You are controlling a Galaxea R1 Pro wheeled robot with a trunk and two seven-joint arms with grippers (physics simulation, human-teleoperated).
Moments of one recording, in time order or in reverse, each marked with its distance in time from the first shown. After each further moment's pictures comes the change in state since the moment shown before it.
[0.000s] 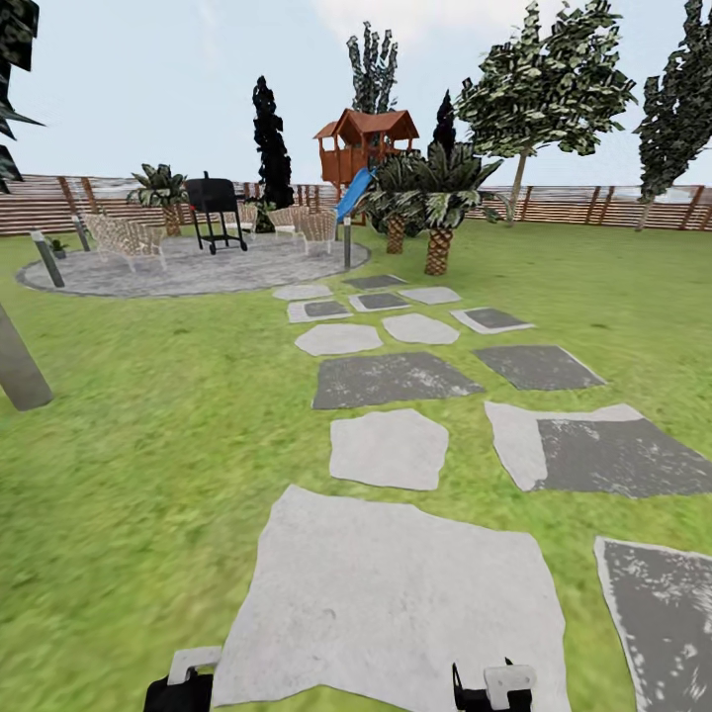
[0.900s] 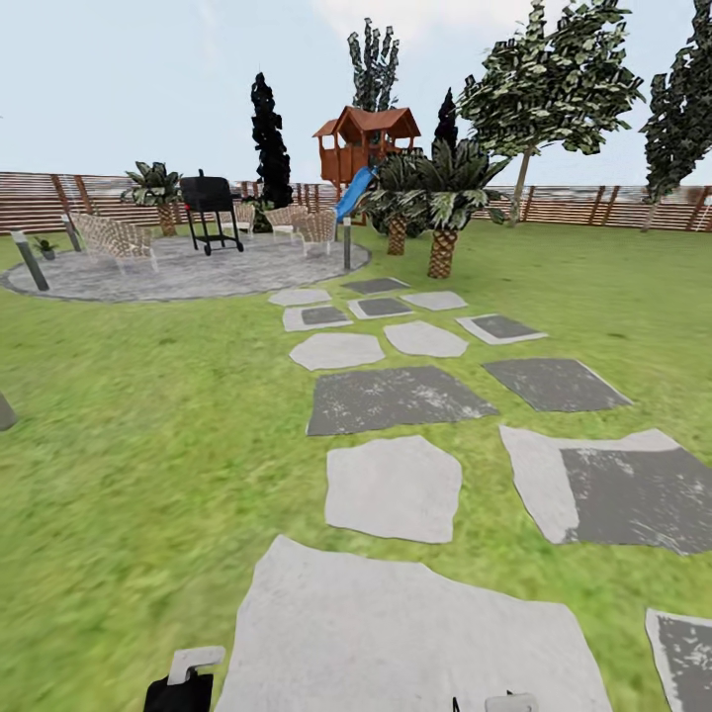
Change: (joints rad) left arm 0.000 0.000 0.000 0.000 0.000 -0.001 0.000; right arm 0.001 -0.009 -0.002 0.105 0.000 0.004 -0.001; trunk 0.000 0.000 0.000
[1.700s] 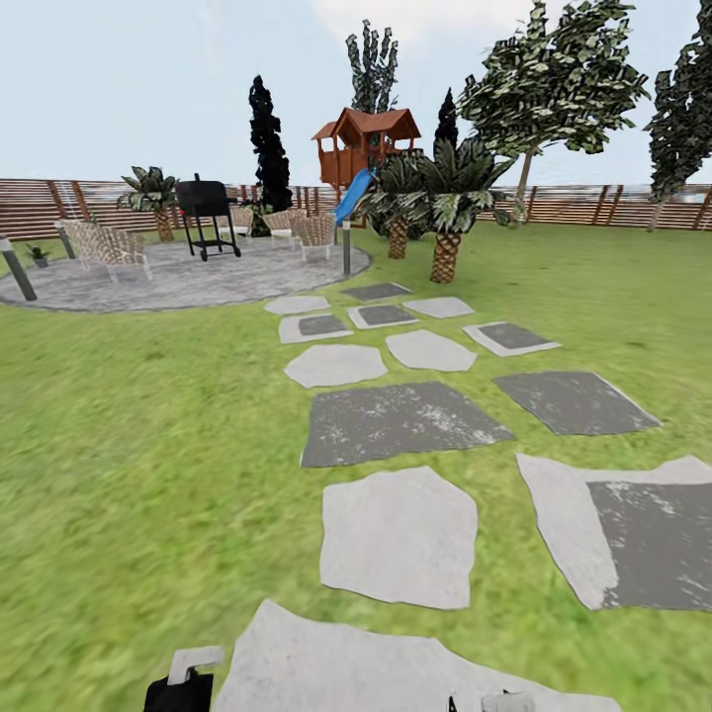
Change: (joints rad) left arm 0.000 0.000 0.000 0.000 0.000 0.000 0.000; right arm 0.000 0.008 0.135 -0.004 -0.133 0.002 -0.002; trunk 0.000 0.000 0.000
